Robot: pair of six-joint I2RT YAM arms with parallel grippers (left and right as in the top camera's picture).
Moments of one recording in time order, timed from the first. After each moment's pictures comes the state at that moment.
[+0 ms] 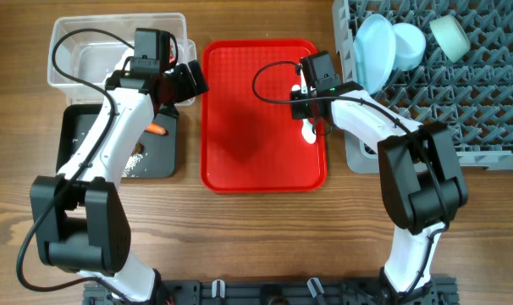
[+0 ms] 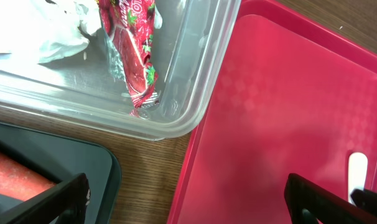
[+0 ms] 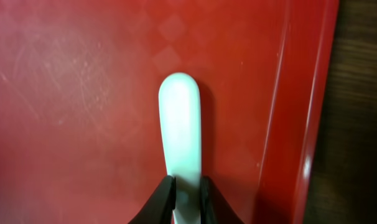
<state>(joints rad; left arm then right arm) -0.13 1.78 1.34 -0.60 0.05 -0.48 0.35 2.06 1.31 -0.37 0.00 0.18</state>
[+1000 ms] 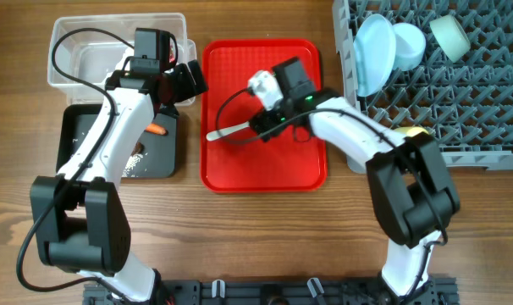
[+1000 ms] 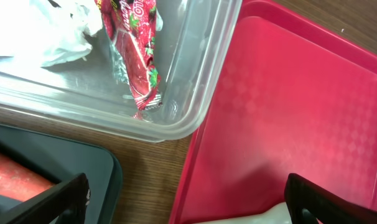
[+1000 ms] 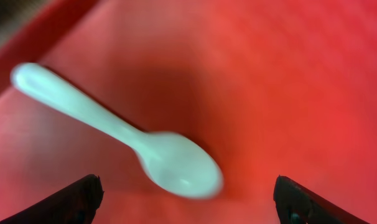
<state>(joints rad) -0.12 1.78 1.34 -0.59 0.04 -0.48 0.52 2.01 1.33 -0.36 -0.21 -0.30</state>
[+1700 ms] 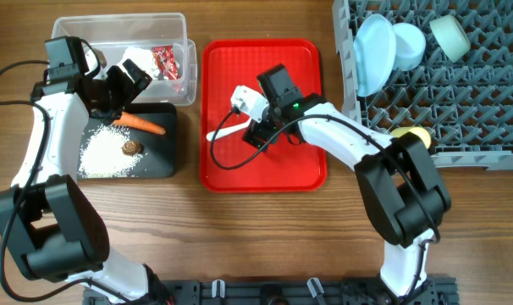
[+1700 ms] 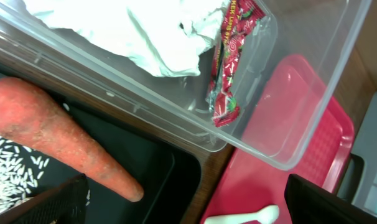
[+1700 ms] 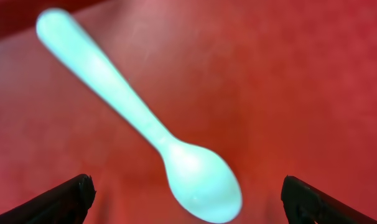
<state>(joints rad) 0.23 1.78 1.34 -0.66 0.37 -0.48 0.55 2.04 1.33 -0.35 -0.18 -0.59</state>
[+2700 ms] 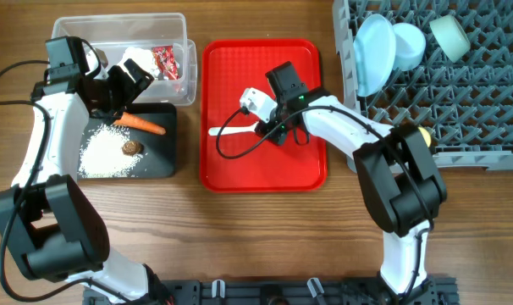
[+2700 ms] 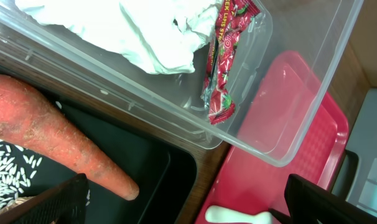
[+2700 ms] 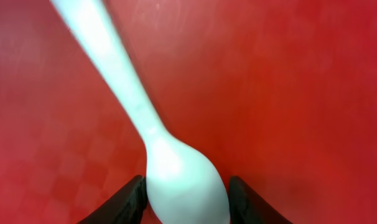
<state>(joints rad) 0.23 1.78 1.34 -0.66 0.39 -0.48 0.50 2.10 1.37 -0.48 -0.26 -0.57</state>
